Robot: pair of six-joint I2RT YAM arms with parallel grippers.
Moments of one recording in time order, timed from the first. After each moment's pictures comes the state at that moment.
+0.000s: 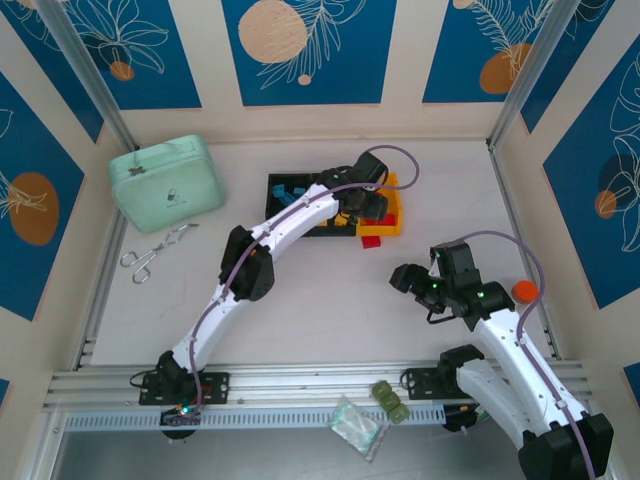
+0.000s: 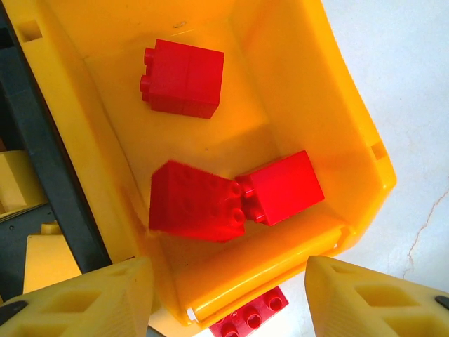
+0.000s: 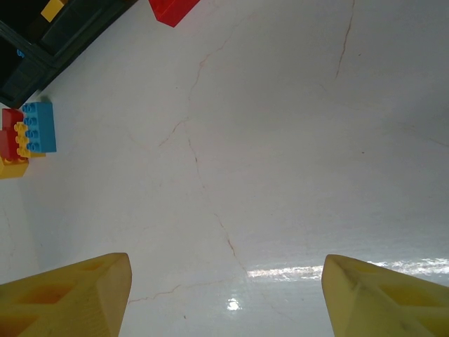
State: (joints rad) left arm -0.82 2.52 2.49 -0.94 -0.02 -0.46; right arm 0.26 0.74 0.59 -0.81 -0.25 0.77
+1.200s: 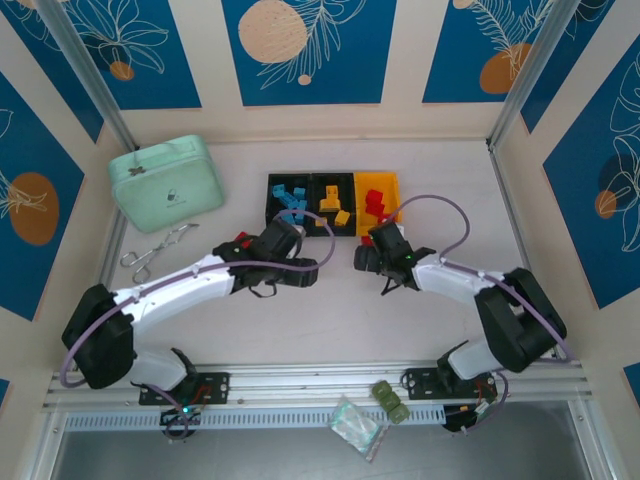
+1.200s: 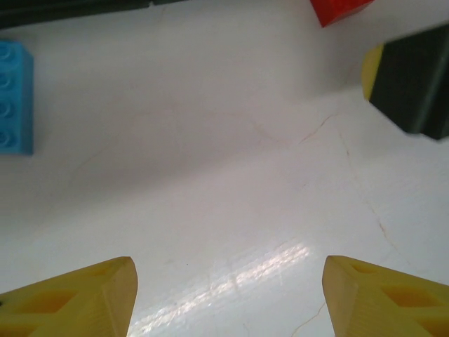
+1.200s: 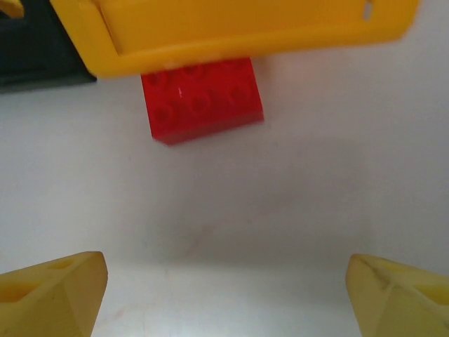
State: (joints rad) left arm -0.83 1.38 0.96 -0.54 -0.01 -0.59; right arm 0.53 1.47 0.70 -0.21 0.20 0.59
